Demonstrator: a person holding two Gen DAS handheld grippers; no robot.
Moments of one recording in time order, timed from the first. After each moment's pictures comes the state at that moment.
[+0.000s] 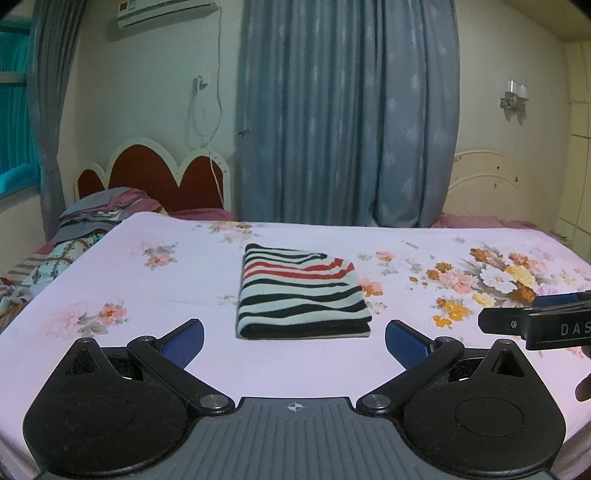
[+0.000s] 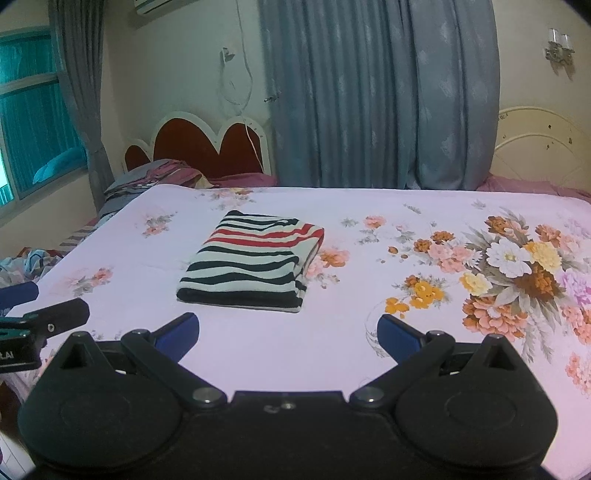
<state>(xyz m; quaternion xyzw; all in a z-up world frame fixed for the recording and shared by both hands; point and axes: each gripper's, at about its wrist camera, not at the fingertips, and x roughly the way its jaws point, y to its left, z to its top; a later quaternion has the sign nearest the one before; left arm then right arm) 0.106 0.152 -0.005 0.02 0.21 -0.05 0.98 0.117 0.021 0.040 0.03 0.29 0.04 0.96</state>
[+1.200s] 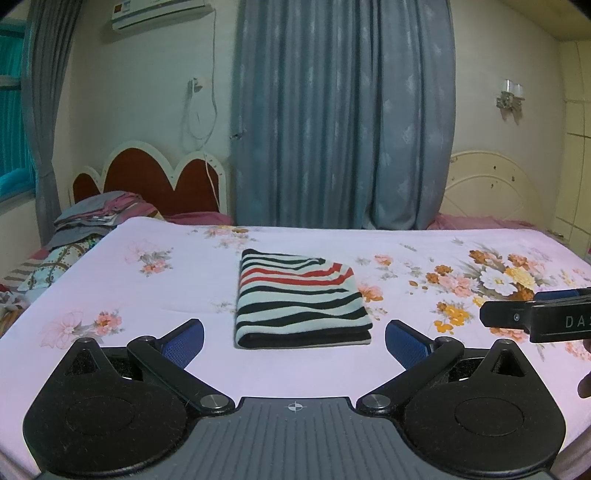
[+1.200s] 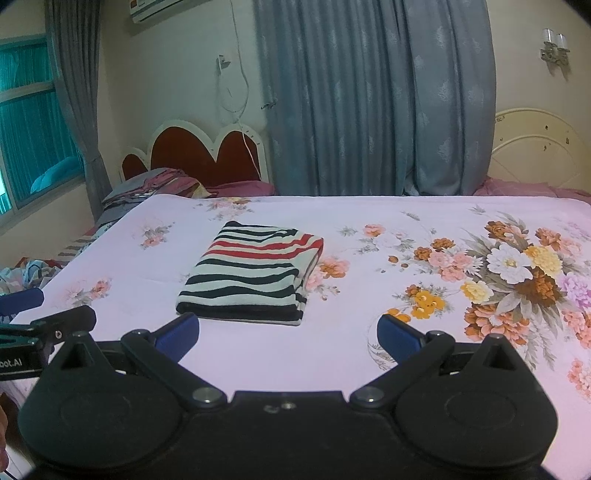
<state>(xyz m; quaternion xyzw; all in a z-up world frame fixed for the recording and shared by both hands) 0.116 0.148 -0.003 0.02 0.20 -0.06 0.98 0.126 0.026 0.045 0.04 0.28 0.03 0.96</state>
